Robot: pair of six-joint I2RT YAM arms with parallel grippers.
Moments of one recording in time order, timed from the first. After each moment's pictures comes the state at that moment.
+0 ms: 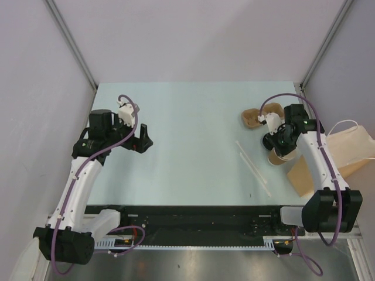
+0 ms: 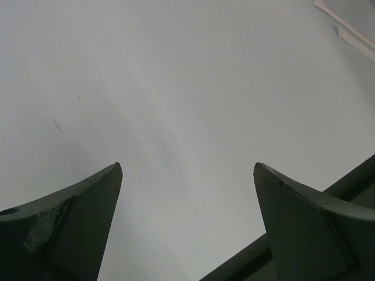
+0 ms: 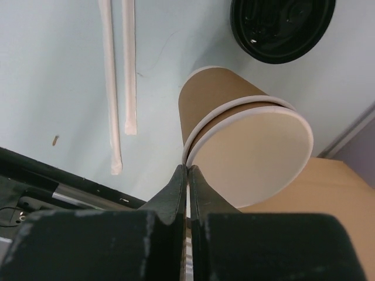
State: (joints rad) left arm -0.10 1.01 1.05 -0.72 0.43 0.13; right arm -0.01 1.30 1.16 -1.07 -0.10 -0.61
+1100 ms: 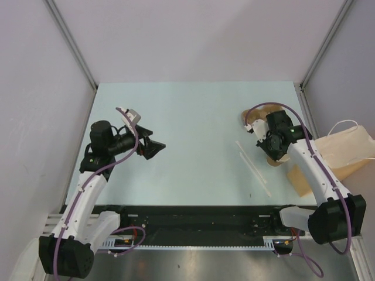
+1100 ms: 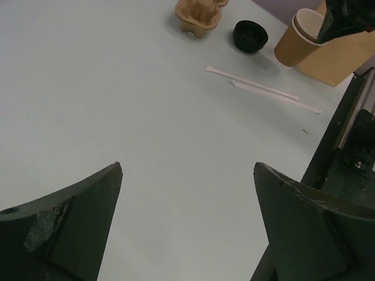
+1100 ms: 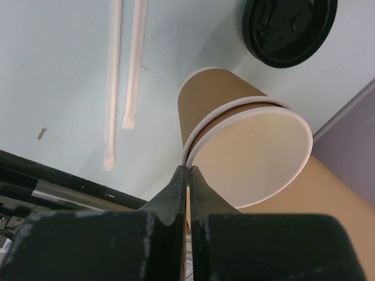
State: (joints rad) left arm -0.11 0.88 0.76 -0.20 0.83 0.00; right arm 0.21 1.23 1.09 -1.05 0.08 -0.57
